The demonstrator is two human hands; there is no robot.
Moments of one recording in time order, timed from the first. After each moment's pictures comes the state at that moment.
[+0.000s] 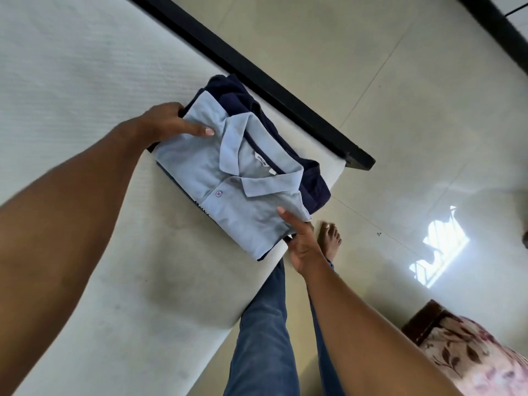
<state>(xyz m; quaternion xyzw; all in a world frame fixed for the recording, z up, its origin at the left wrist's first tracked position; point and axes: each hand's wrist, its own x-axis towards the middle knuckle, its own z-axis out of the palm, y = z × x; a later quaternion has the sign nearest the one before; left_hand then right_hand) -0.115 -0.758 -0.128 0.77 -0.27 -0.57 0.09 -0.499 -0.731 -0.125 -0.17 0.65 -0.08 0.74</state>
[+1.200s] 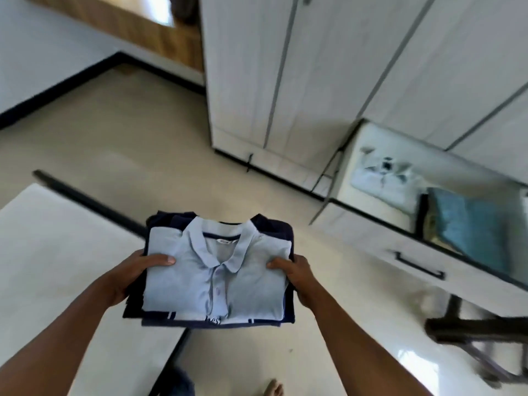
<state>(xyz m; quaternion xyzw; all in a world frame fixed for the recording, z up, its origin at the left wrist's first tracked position) -0.476 -0.784 0.252 0.67 -0.14 -0.62 0.39 -0.797 -0.962 0.207 -0.45 0.58 -0.13 0.67</state>
